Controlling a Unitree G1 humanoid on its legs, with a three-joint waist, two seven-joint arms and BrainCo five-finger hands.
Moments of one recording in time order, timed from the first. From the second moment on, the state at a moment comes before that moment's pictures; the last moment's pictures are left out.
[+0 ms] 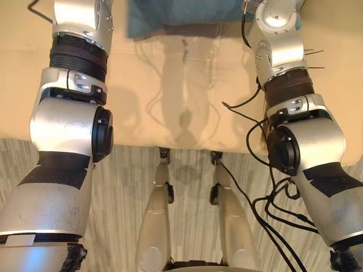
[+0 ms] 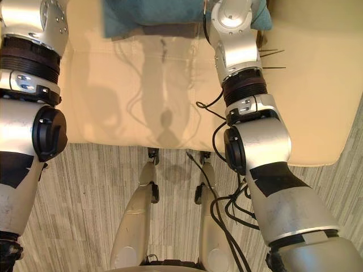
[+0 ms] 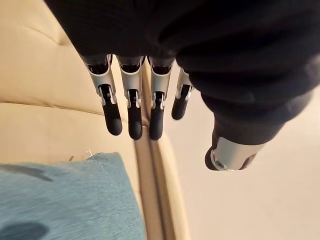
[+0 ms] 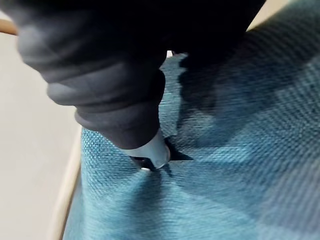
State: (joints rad) left arm -1.61 0.44 -0.02 0.95 -0.26 -0.23 0.45; right arm -1.56 -0.23 -0.05 0.97 0.08 -0.10 -0.56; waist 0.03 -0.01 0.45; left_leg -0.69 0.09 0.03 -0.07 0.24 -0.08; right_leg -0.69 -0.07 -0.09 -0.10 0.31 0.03
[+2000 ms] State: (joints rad) left arm 0.16 0.07 0.03 0.73 -0.09 -0.19 0.03; right arm 0.09 -0.20 -0.10 0.82 -0.04 -0.16 -0.06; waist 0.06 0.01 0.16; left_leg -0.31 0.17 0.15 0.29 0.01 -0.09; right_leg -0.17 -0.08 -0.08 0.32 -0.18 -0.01
